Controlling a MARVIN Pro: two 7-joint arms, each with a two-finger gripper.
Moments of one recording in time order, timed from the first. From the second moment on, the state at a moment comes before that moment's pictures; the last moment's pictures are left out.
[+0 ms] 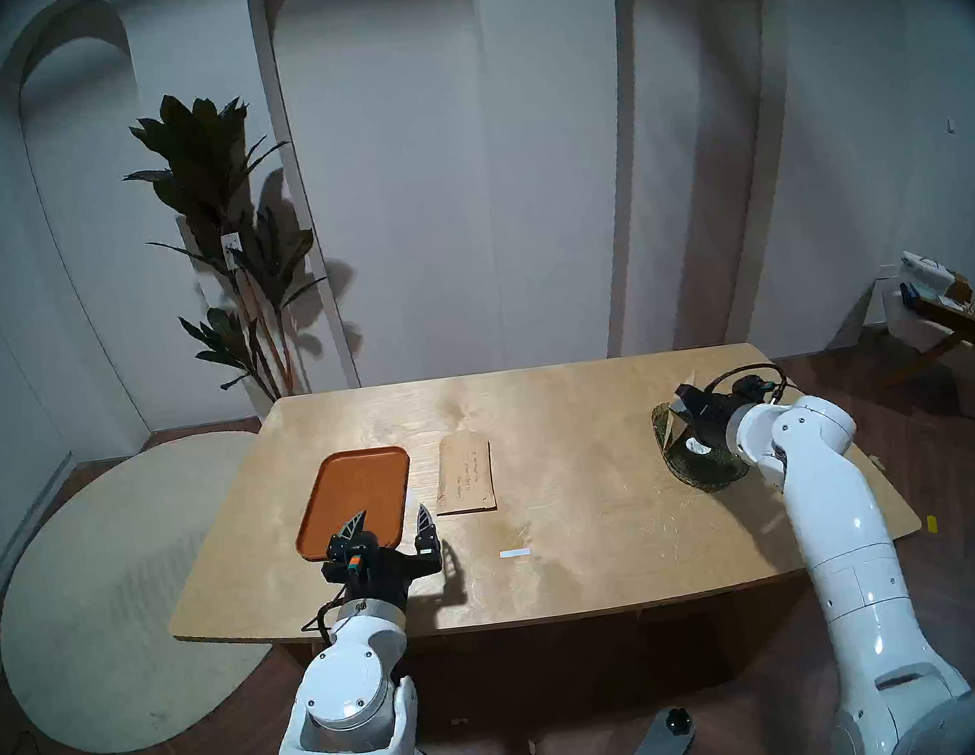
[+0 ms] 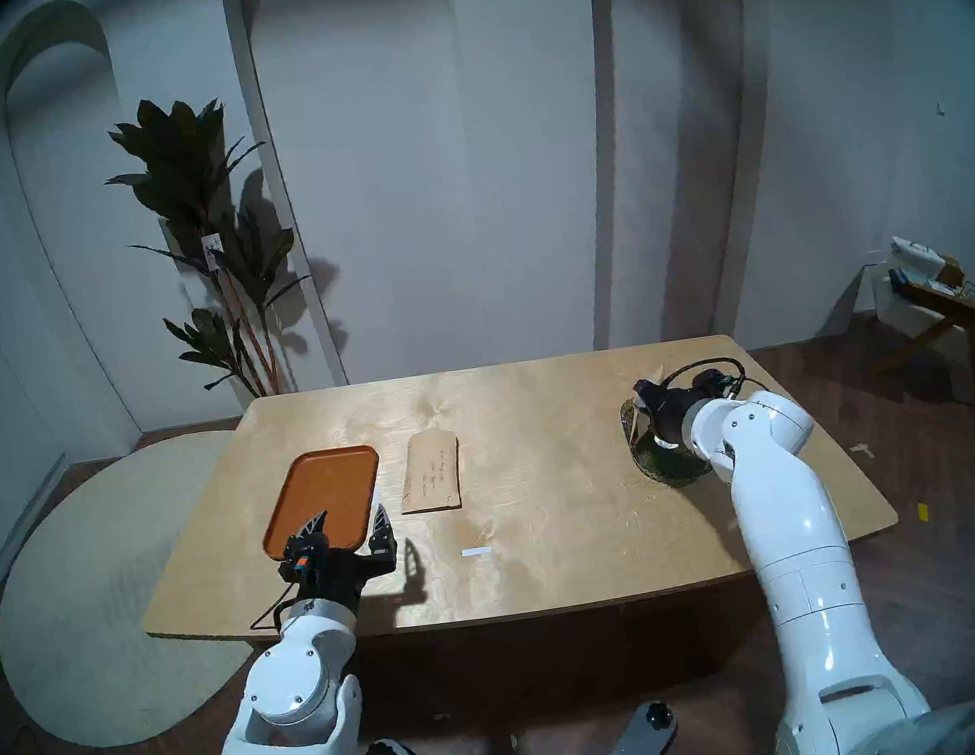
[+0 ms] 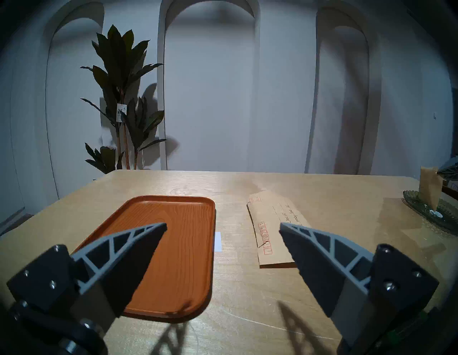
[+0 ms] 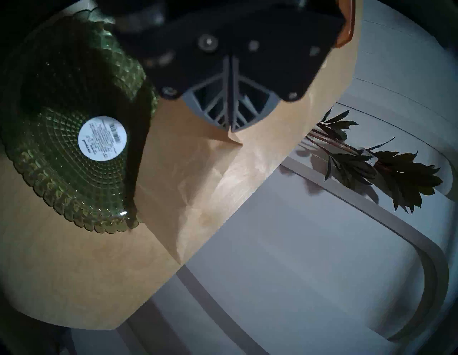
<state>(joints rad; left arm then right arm) 1.91 -1.57 -1.53 -1.79 0.00 -0.02 0.01 -1.35 -1.34 1.75 -1.48 1.10 0.68 -0.23</state>
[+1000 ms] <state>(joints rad) 1.91 -1.57 -1.53 -1.79 0.00 -0.02 0.01 -1.36 -1.21 1.80 -1.65 1.00 0.70 -0.27</state>
